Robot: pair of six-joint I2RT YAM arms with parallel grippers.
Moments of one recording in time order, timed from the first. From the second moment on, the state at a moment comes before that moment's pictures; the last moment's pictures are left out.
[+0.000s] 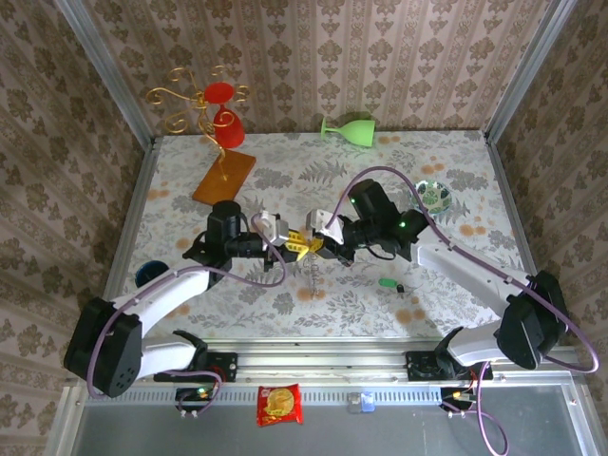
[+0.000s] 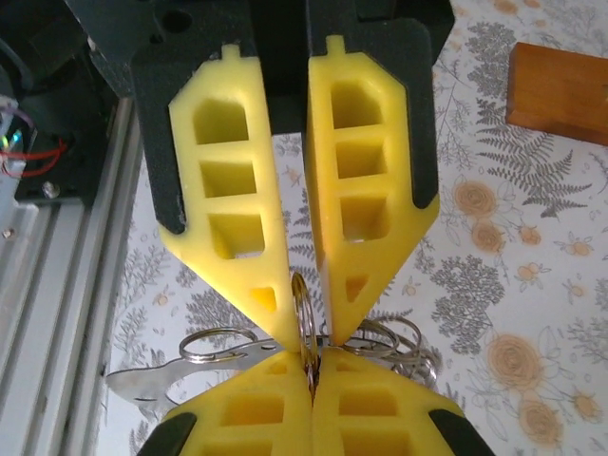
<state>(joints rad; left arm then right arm) -0.54 1.21 0.64 0.23 1.02 0.36 0.66 1.39 1.12 -0.51 -0.57 -0.59</state>
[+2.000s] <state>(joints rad) -0.54 1.18 0.54 0.39 0.99 0.29 0.81 1.29 0.88 -0.17 -0.21 -0.67</state>
